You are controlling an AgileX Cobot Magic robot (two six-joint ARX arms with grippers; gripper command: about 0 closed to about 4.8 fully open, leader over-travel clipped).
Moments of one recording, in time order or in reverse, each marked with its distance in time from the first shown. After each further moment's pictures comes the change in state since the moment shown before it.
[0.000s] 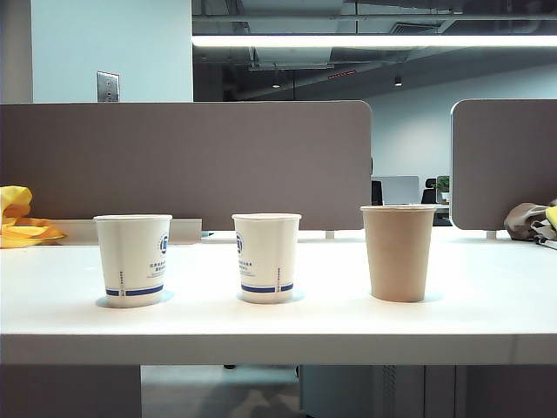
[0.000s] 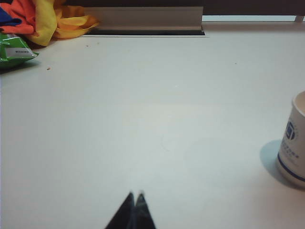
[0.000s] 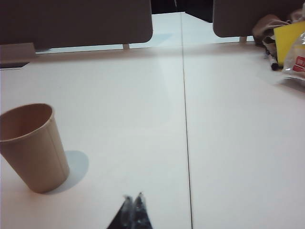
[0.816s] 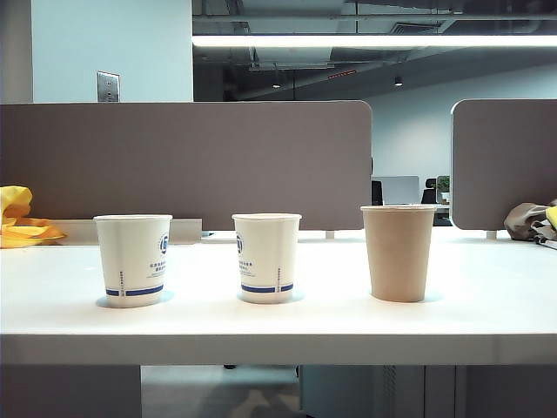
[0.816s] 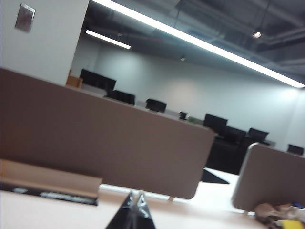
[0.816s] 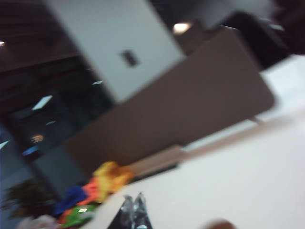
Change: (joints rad) left arm 0.000 -0.001 0.304 0.294 0.212 -0.396; right arm 0.000 0.001 0.173 0.274 -0.278 0.630
